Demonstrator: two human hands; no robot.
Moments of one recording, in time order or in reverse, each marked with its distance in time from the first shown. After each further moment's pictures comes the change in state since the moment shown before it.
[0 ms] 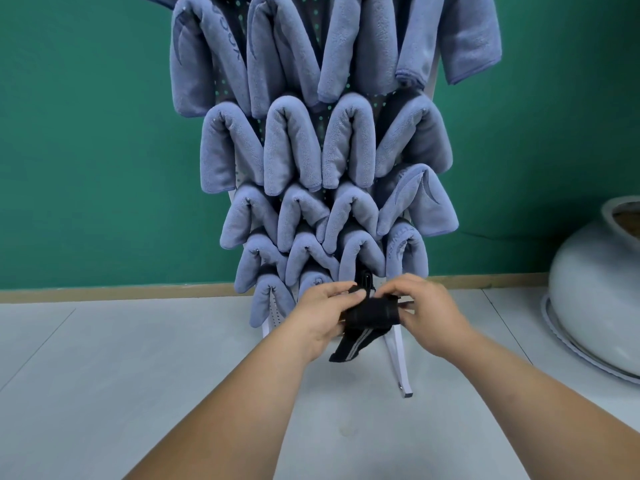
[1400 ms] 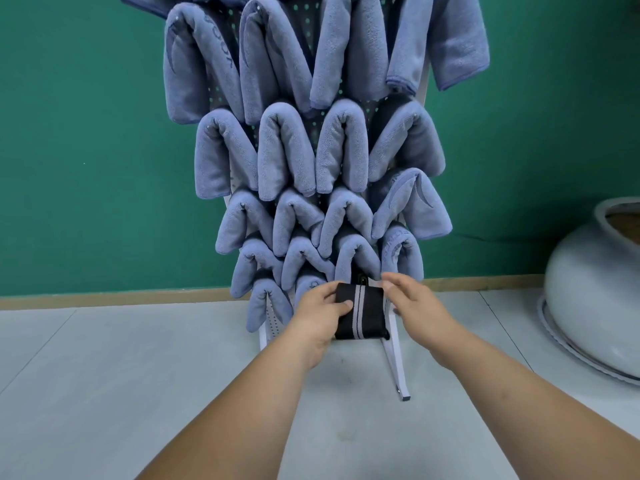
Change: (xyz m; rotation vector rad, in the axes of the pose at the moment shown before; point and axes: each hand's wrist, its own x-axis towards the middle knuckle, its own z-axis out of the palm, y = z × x) left_hand 0.014 -0.015 0.003 0.124 0.087 0.120; right_hand 0.005 -0.011 0.007 0.456 0.012 0.428
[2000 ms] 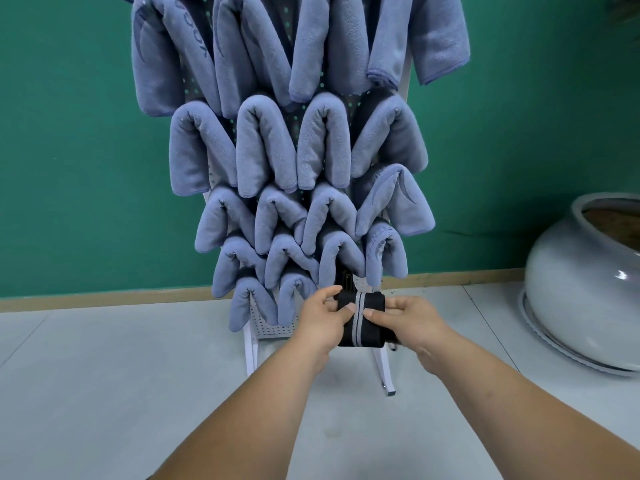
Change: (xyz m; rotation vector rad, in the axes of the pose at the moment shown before) left_hand 0.015 -0.030 0.027 0.102 0.070 0.038; right_hand -0.010 0.018 -0.005 0.282 0.005 0.271
